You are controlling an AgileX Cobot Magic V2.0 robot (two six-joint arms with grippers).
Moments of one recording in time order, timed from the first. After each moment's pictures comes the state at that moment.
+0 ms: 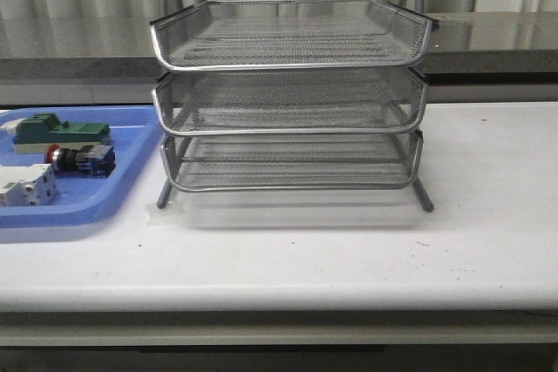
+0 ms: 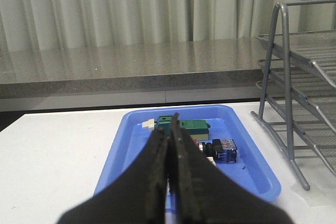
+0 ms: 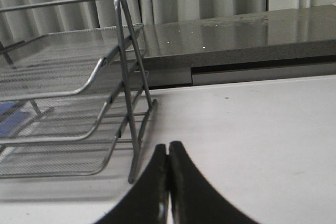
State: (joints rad) left arm 0.01 0.00 0.00 -0.04 0.02 0.07; right arm 0.06 -0.01 -0.01 0.10 0.06 0.05
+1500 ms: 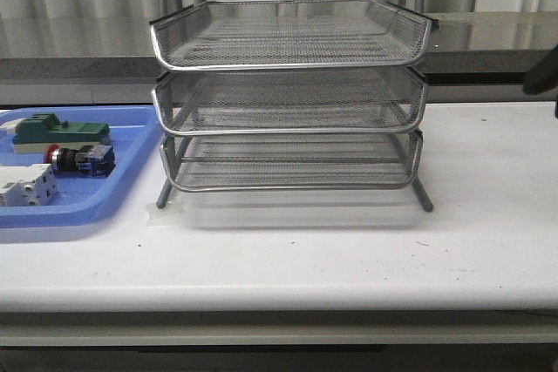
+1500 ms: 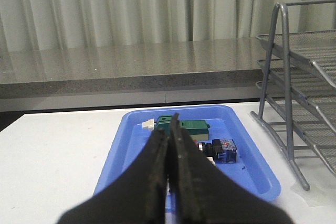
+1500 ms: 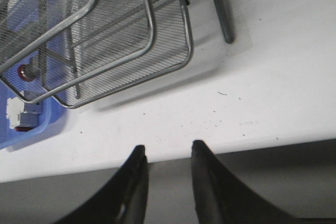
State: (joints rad) left arm 0.01 0.00 0.00 -0.04 0.02 0.07; right arm 0.06 1.06 -0.59 0.84 0.47 -0.16
